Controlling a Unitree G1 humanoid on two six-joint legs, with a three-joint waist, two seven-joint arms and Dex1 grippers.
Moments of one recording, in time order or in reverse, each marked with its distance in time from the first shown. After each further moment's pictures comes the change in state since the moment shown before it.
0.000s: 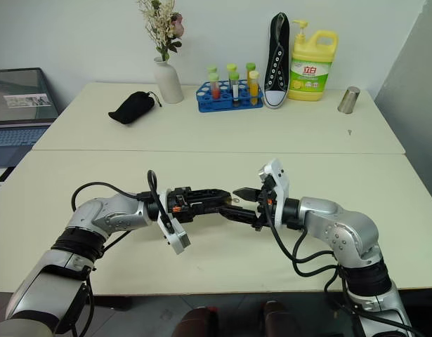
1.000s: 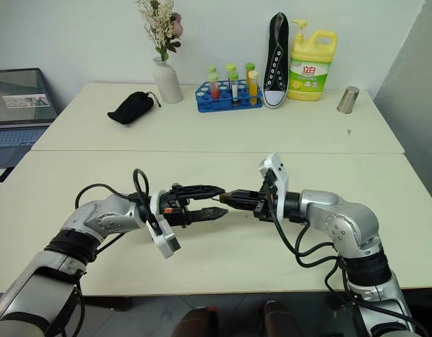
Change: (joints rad) left arm 0.034 0.085 -0.100 -0.039 -0.291 -0.021 -0.109; right arm -0.059 -0.025 0.003 0.066 -0.047 -0.008 0.105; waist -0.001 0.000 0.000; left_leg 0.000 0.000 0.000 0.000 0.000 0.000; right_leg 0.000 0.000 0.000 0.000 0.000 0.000
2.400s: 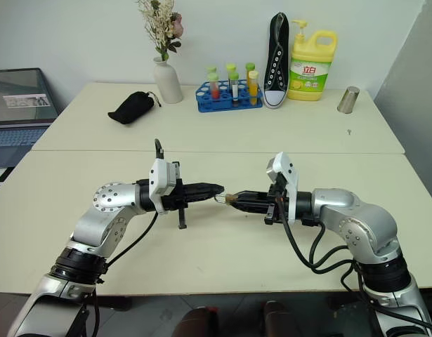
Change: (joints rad) left arm 0.155 -0.130 0.190 -0.460 -0.922 1.386 -0.881; right arm 0.028 -0.110 -0.007 -0.109 0.014 -0.057 0.076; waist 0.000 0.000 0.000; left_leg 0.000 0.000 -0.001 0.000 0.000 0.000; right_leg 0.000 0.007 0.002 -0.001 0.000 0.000
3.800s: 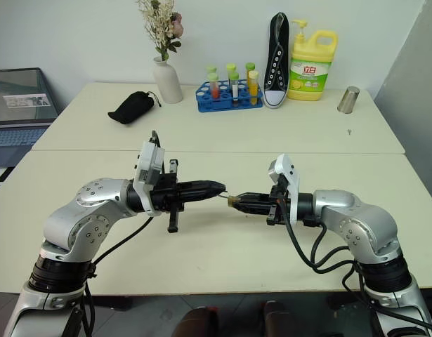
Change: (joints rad) left arm 0.021 0.019 0.141 -0.308 -0.218 0.512 0.038; right arm 0.009 -0.005 0.001 0.021 -0.001 -0.001 0.020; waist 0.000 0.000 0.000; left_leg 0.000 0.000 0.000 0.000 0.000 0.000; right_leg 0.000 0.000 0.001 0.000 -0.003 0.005
